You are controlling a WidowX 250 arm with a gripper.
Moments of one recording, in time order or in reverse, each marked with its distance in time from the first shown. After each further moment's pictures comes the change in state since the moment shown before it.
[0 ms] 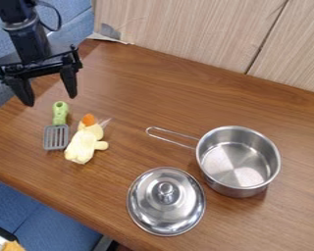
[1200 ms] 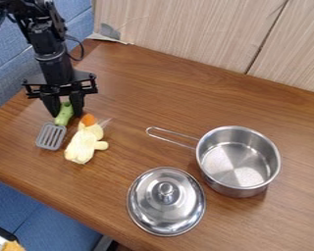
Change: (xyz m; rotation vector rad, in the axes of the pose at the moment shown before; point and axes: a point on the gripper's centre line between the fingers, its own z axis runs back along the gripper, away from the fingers) arm 0.020 -0.013 -0.061 0.018 0.011 -0.157
